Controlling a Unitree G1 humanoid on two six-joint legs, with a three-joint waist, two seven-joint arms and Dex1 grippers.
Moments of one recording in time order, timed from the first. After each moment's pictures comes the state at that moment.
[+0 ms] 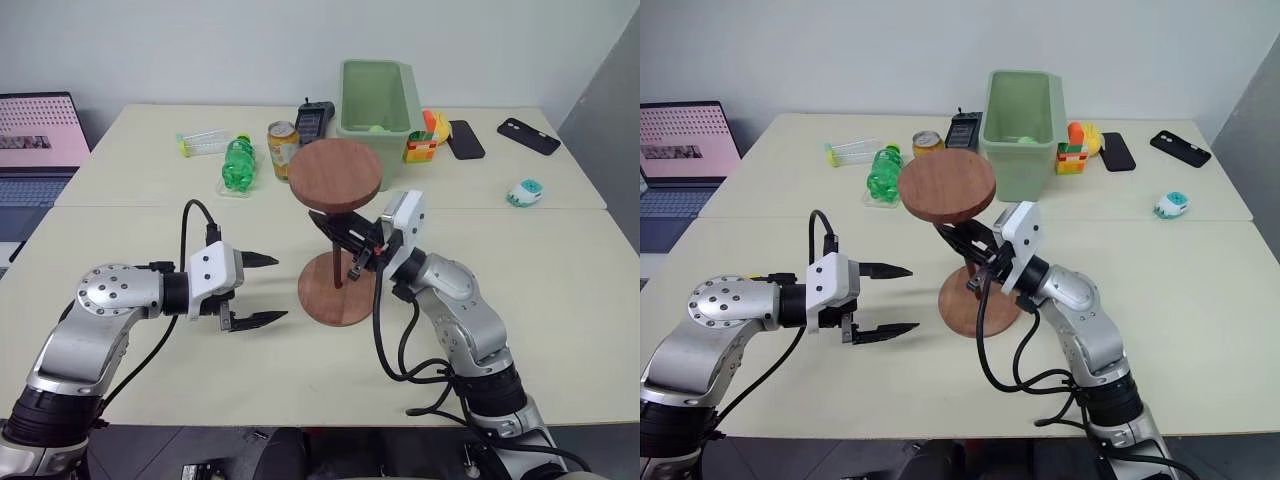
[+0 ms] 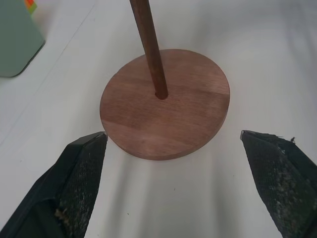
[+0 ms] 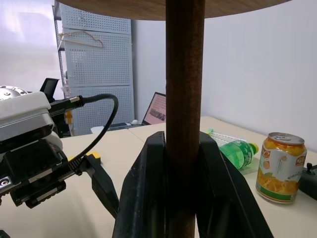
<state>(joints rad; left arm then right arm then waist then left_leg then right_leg) -0.23 0.87 0.03 -0.25 -0.33 0.24 -1.15 -0.45 -0.11 0.22 -0.25 0.30 0.22 0.63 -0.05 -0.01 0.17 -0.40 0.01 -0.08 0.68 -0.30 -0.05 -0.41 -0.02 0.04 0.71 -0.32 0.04</state>
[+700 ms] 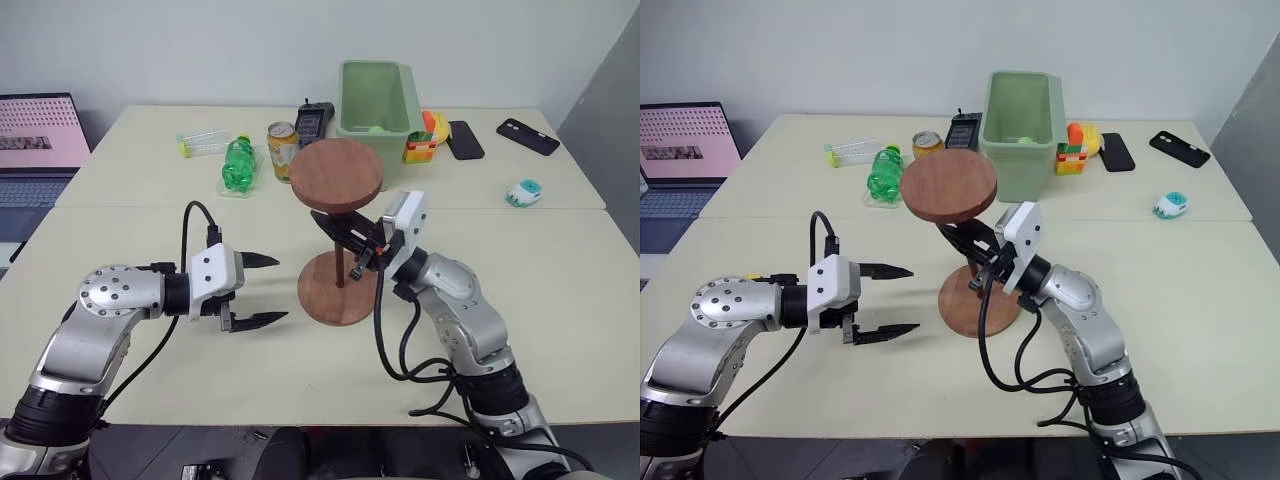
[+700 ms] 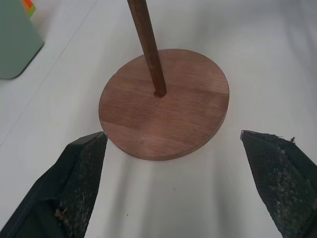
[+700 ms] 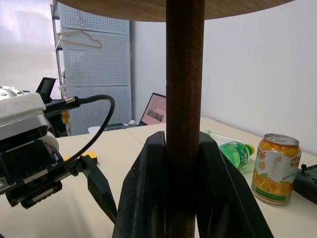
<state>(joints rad) -0.23 0.87 0.02 -0.23 -0.32 0.21 -1.15 -0.45 -0.11 0.22 -0.22 0.30 0.18 0.62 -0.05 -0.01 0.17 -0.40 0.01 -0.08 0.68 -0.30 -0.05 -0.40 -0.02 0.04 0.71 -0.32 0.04</state>
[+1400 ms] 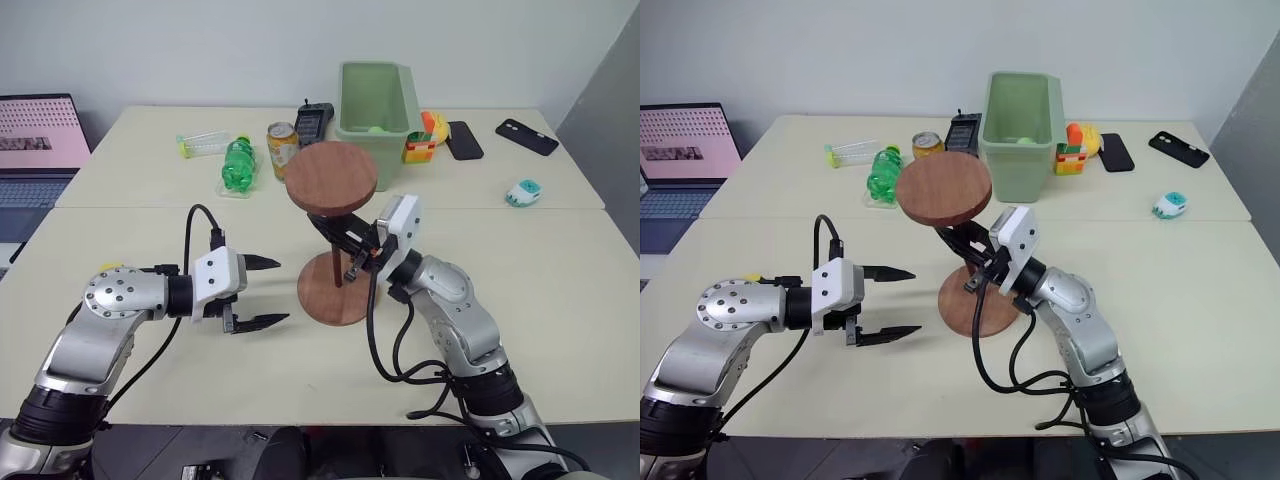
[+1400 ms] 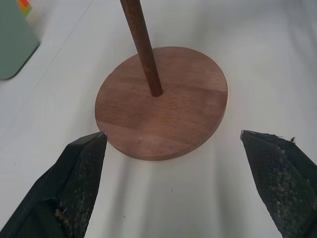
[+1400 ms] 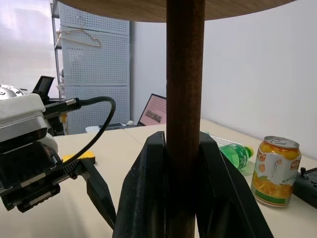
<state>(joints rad) -0.23 0.86 0.01 -0.22 -0.31 0.19 -1.15 -0.45 -0.12 0.25 -0.19 0.28 0.14 0.61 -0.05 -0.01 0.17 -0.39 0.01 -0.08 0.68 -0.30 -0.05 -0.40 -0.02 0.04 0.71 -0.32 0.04</state>
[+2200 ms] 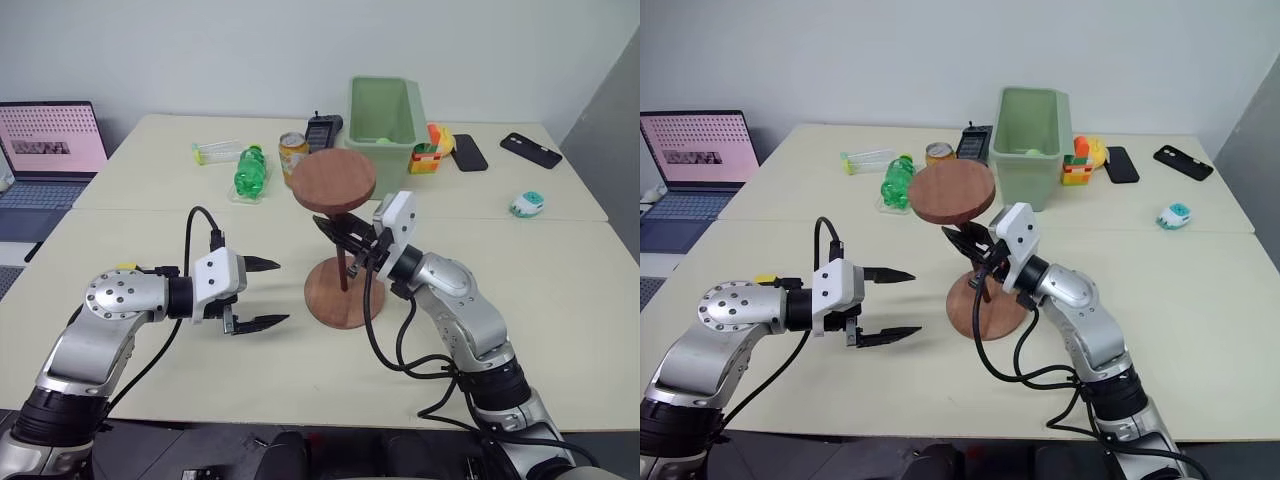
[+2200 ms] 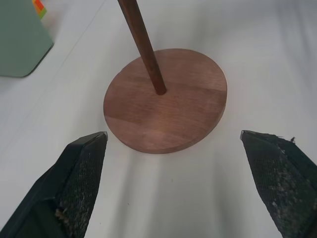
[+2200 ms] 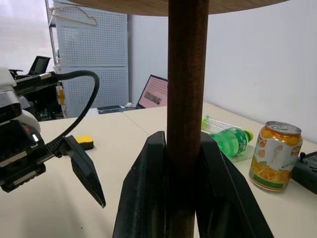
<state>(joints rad) -0.22 0.86 0.01 -0.22 -0.32 0.19 -1.15 -0.46 -0.16 0.25 -0.18 0.28 0.27 0.57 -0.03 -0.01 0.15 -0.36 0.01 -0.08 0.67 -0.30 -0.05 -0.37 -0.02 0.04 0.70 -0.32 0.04</state>
